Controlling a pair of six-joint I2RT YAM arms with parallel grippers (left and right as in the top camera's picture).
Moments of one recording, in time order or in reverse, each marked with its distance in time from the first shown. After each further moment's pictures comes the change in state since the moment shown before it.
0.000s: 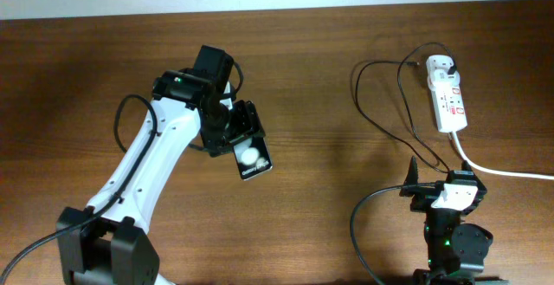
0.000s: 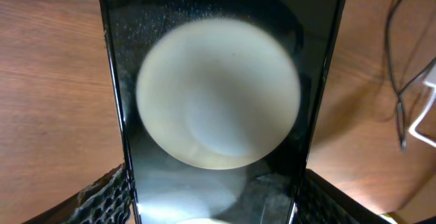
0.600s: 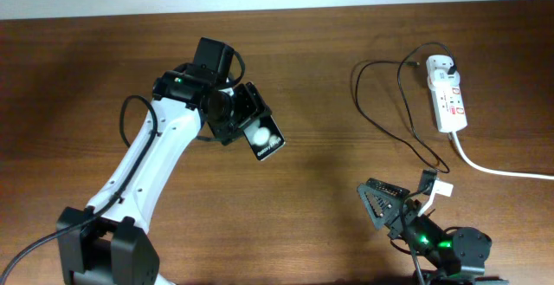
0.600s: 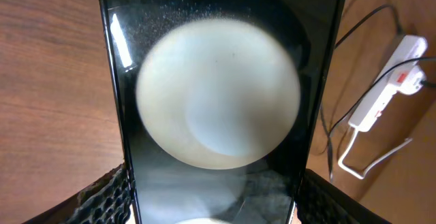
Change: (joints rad) left arm 0.000 0.000 -0.002 0.172 0.030 -0.207; right arm 0.000 0.000 0.000 0.045 -0.917 1.060
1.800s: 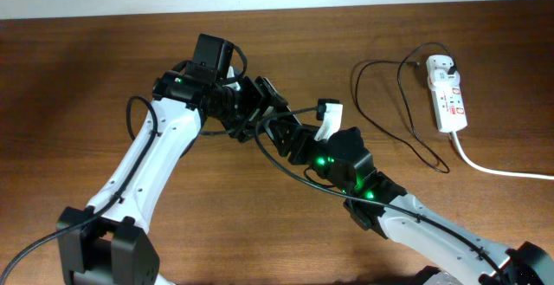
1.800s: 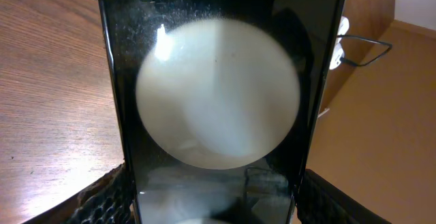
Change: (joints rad) left arm 0.000 0.000 -0.002 0.091 0.229 -0.182; right arm 0.794 1.353 0.602 0.505 0.824 -0.111
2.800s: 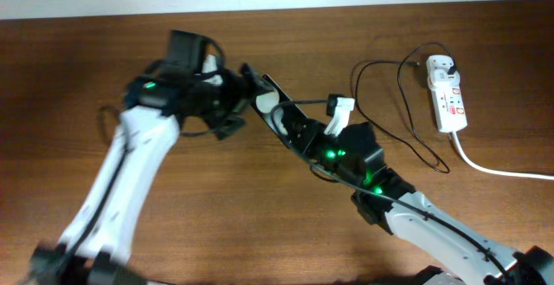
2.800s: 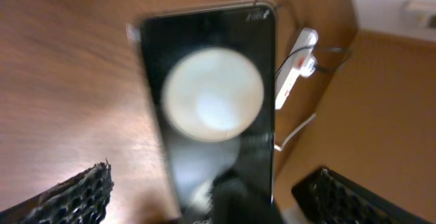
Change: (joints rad) left arm 0.082 -0.112 0.000 -0.017 -0.018 0.108; right arm -0.079 -0.022 -0.001 -0.002 -0.107 0.126
